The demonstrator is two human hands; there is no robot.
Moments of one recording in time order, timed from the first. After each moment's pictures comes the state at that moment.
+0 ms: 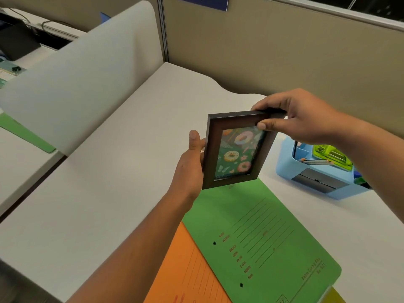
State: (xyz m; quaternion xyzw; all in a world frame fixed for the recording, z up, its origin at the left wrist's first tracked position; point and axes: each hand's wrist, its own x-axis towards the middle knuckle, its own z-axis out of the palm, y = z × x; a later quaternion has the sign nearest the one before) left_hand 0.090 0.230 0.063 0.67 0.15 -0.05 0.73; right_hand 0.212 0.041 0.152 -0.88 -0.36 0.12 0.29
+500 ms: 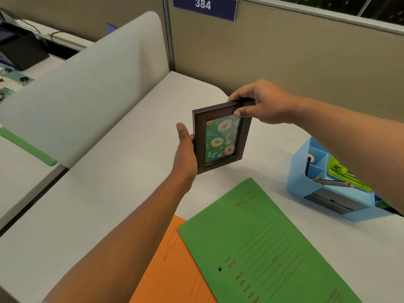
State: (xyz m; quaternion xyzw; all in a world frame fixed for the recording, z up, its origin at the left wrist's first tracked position) left_hand 0.165 0.260 0.039 0.64 0.22 -0.01 0.74; right_hand 0.304 0.106 0.124 -0.88 -0.36 0.14 0.27
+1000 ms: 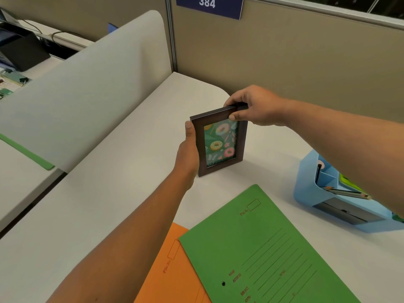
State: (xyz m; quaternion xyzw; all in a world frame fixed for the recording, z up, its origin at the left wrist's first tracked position) left_hand 0.196 0.268 0.024 0.64 0.26 0.00 0.72; right_hand 0.334 0.128 0.094 -0.88 -0.32 0.19 0.29
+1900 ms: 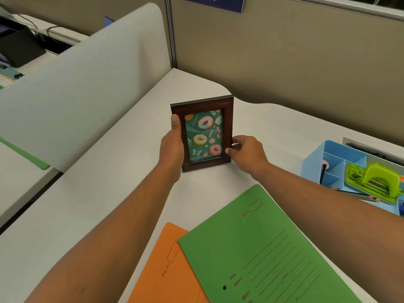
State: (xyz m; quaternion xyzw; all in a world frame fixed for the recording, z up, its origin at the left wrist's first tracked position) left_hand 0.211 0.299 0.011 0.64 0.32 0.06 0.70; right_hand 0.280 0.133 -0.032 -0.91 -0.05 0.12 0.40
